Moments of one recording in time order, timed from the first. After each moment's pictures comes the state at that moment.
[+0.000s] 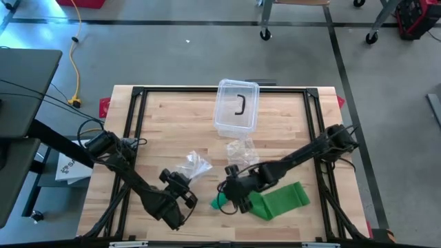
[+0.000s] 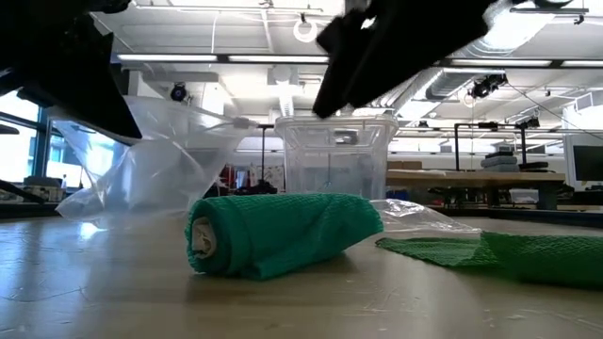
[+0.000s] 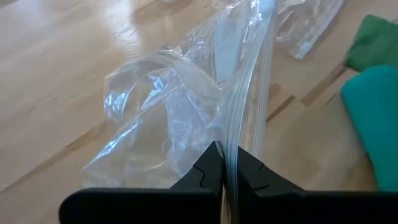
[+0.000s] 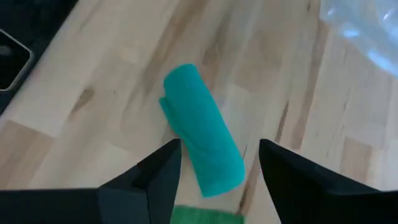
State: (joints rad) left arm -0.78 1.86 1.21 -0.99 -0.86 -1.65; right arm 0.43 1.90 1.36 -0.42 0.09 -0.02
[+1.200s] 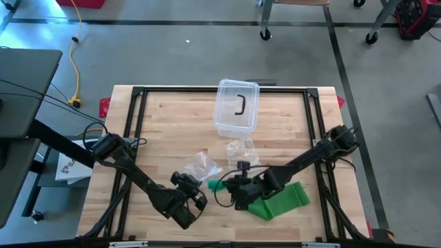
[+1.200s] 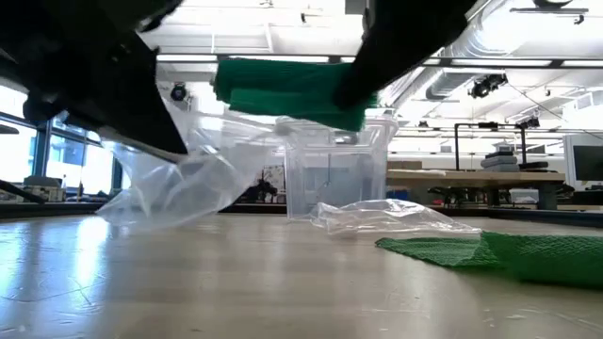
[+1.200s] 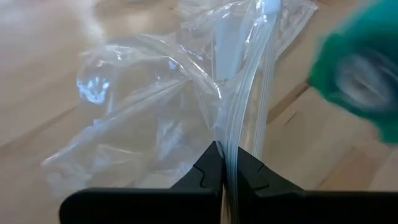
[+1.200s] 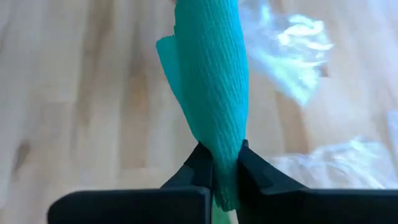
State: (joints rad) left arm -0.71 1.92 1.21 -0.72 -0.89 -1.53; right arm 0.49 1.87 1.36 -0.50 0.43 0.36
